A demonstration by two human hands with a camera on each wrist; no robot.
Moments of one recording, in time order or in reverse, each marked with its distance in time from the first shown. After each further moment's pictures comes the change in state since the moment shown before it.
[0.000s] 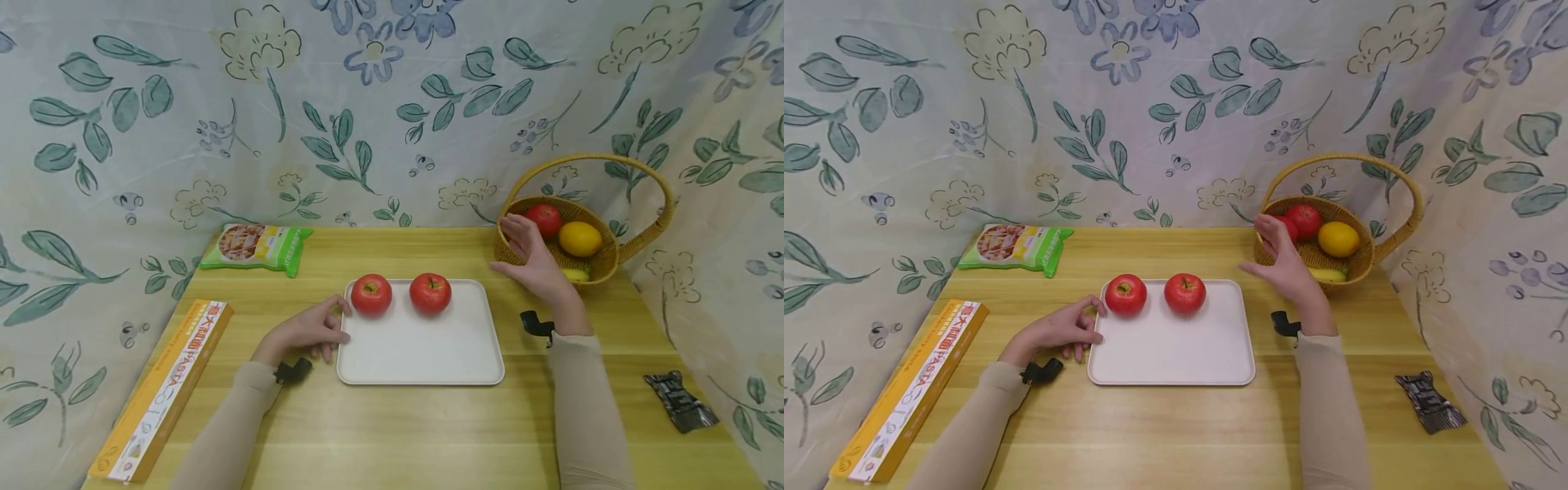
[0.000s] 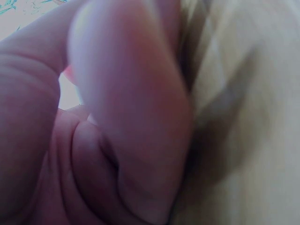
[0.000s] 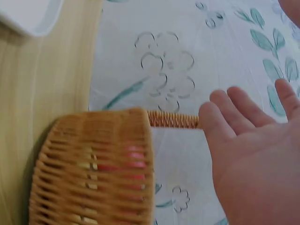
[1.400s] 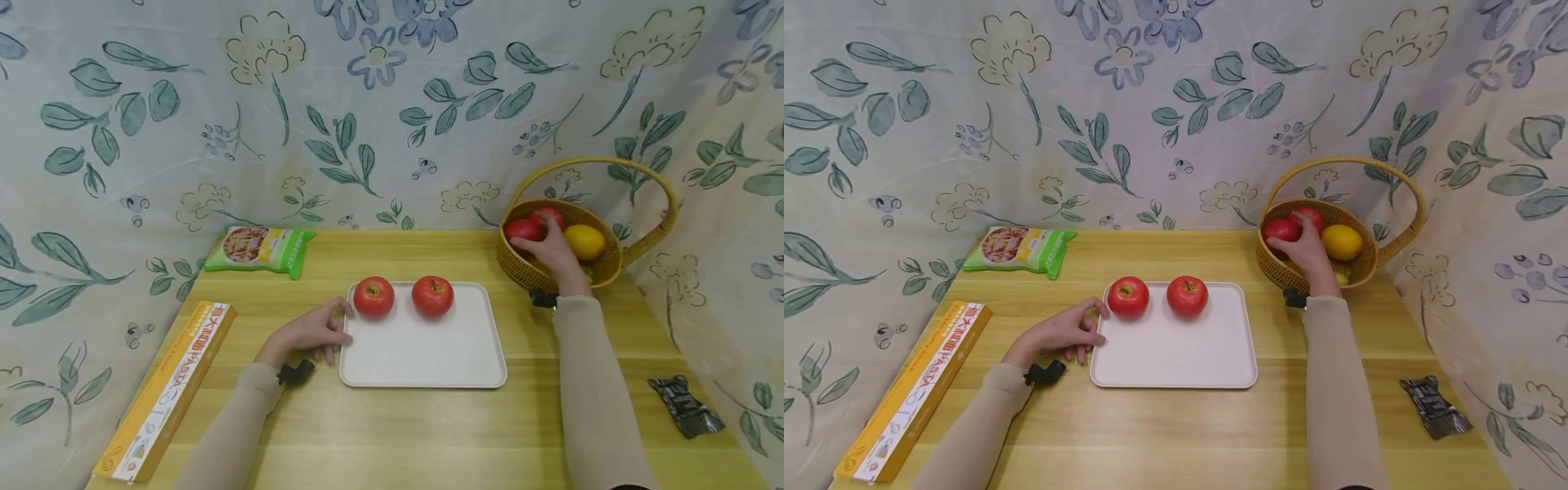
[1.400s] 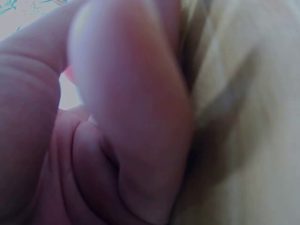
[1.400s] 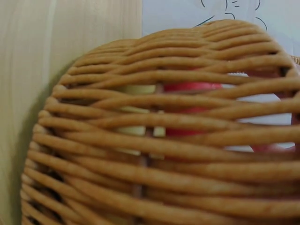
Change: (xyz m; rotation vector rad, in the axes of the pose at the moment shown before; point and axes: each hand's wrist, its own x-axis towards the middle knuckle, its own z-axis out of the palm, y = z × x) left_hand -0.001 -0.001 0.000 0.021 0.002 0.034; right_hand 0.057 0.069 -0.046 -0.132 0.151 0.387
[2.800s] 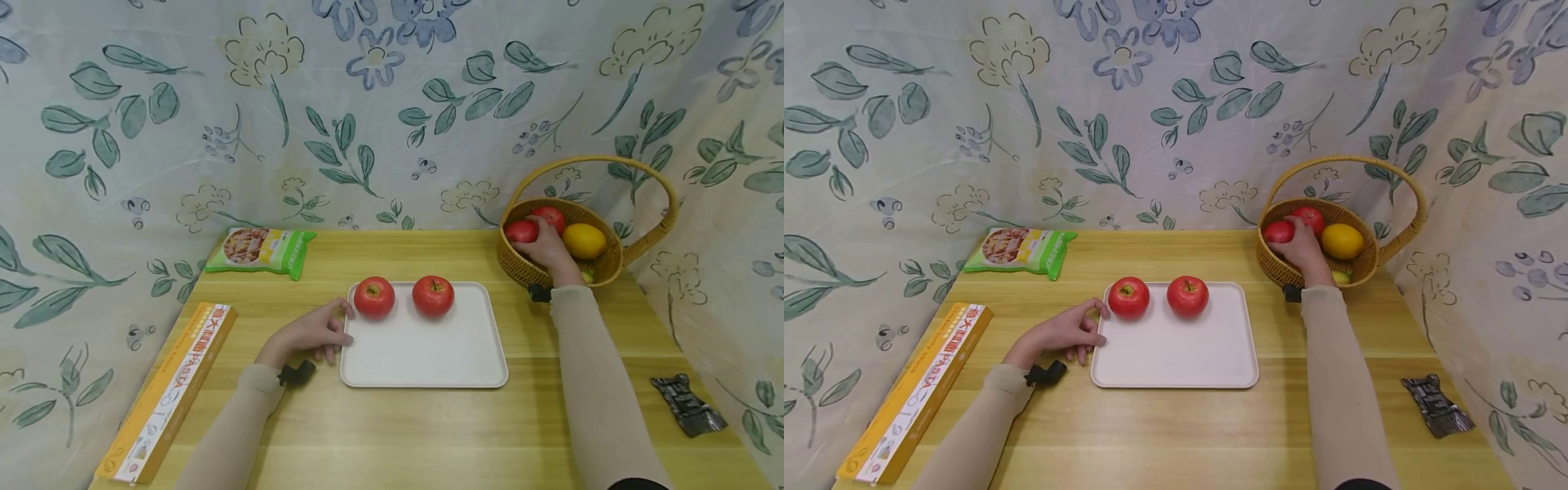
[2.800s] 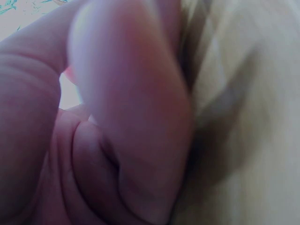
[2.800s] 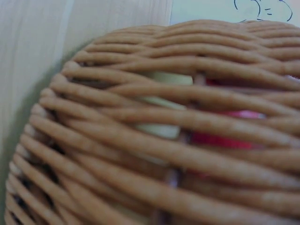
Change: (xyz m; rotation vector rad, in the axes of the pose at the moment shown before) left_hand 0.000 0.000 0.000 0.016 0.005 0.000; right_hand 0.016 0.003 0.002 -0.325 -0.055 -0.002
